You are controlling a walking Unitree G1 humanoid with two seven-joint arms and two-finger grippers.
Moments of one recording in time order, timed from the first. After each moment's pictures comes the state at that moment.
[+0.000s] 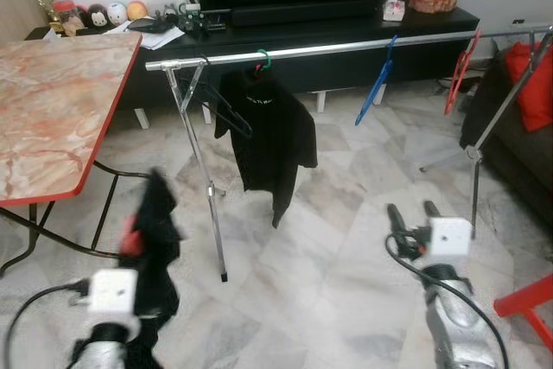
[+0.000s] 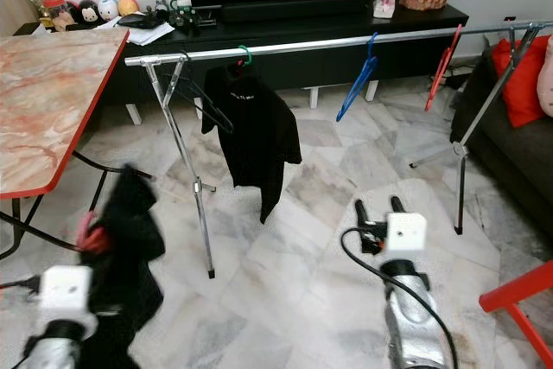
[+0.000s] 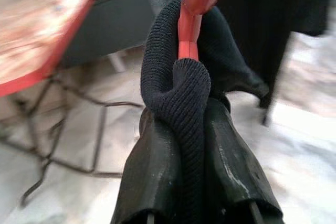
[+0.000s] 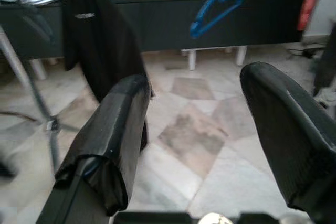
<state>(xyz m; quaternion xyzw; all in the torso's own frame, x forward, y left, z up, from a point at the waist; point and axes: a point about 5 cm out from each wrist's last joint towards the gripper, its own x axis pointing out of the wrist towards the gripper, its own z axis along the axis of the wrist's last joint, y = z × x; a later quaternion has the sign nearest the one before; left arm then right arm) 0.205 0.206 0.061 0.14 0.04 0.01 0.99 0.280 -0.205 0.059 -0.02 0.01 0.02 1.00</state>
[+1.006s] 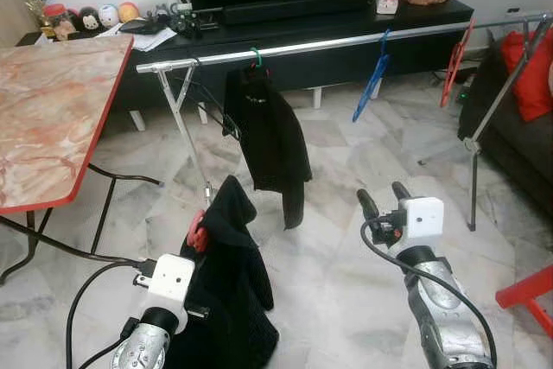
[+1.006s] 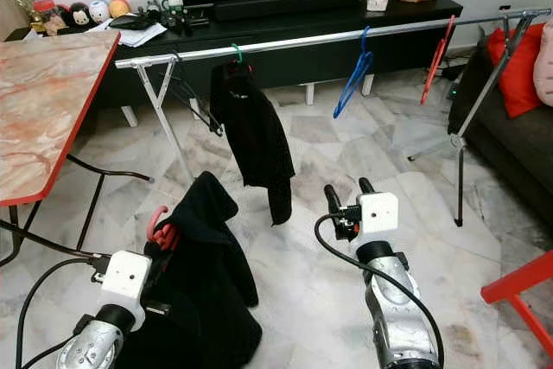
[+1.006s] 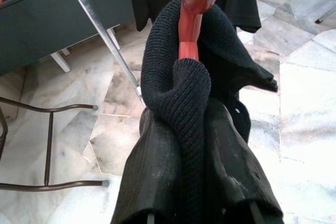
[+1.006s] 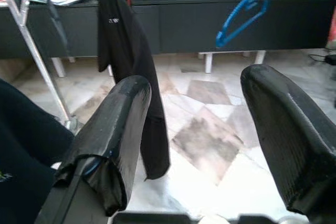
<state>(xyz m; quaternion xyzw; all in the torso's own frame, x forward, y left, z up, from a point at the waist) 0.214 0.168 0.063 0.12 0.07 -0.07 0.99 0.288 -0.189 0.081 -0.03 0.01 0.05 1.00</state>
